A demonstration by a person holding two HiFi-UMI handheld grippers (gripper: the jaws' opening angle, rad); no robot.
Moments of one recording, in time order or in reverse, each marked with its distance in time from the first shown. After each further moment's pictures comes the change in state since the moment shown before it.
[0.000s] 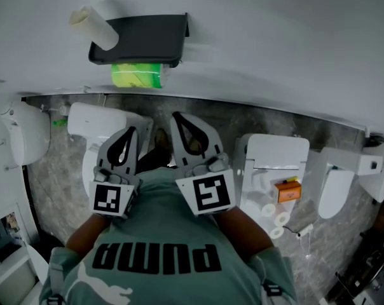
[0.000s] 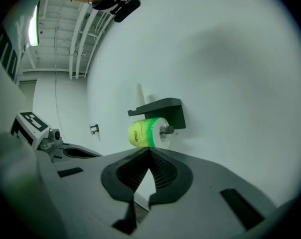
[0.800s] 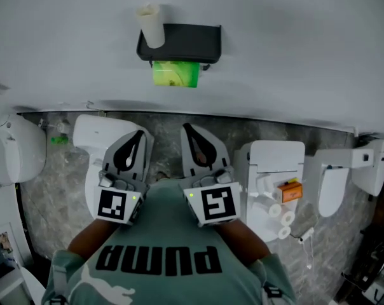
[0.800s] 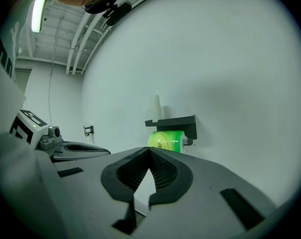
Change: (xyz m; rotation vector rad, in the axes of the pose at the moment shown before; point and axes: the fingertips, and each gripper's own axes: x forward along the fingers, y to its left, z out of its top) left arm -0.072 0.036 0.033 -0.014 -0.219 -0.098; right arm -0.015 0.083 0.030 -0.043 -0.051 -0.124
